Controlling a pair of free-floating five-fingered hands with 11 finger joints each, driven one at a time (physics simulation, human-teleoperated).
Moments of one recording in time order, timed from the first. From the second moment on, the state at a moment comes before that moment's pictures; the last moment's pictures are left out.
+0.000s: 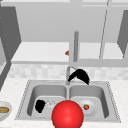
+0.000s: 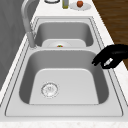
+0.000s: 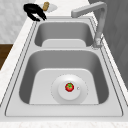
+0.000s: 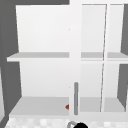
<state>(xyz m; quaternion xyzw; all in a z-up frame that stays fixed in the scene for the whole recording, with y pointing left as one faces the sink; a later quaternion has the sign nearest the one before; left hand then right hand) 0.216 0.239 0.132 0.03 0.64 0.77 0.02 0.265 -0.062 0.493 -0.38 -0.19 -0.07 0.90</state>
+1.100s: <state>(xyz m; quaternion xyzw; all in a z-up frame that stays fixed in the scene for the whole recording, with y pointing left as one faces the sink) 0.216 0.239 0.132 0.03 0.64 0.77 0.02 0.238 -0.067 0.511 -0.37 -0.29 -0.06 0.88</state>
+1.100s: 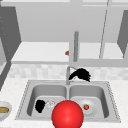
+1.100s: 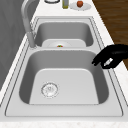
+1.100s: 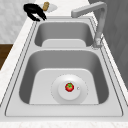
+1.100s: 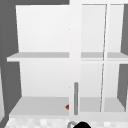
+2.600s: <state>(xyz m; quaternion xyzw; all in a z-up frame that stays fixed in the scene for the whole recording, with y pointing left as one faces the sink) 0.216 0.239 0.132 0.03 0.64 0.77 0.02 0.212 -0.056 0.565 -0.35 -0.33 -0.15 0.86</state>
